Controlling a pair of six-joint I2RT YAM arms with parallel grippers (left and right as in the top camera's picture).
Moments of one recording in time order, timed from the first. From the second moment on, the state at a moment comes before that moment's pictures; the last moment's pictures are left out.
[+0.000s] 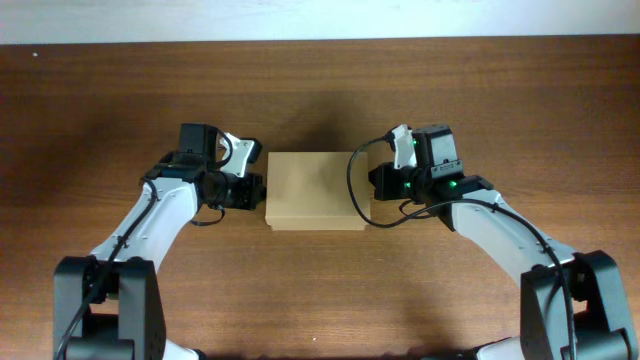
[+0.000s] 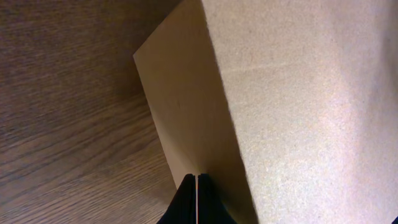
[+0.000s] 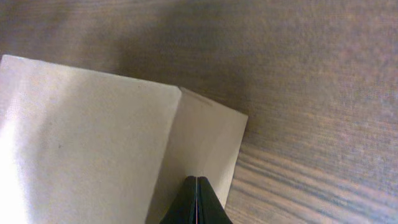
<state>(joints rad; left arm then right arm) -0.09 1.68 1.01 -0.56 0.53 0.05 0.25 1.63 0.90 -0.18 -0.41 0.29</state>
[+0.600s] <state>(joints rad) -0.11 0.98 1.02 -0.92 0.45 0.06 0.14 0.94 0.94 -0.79 -0.41 0.29</state>
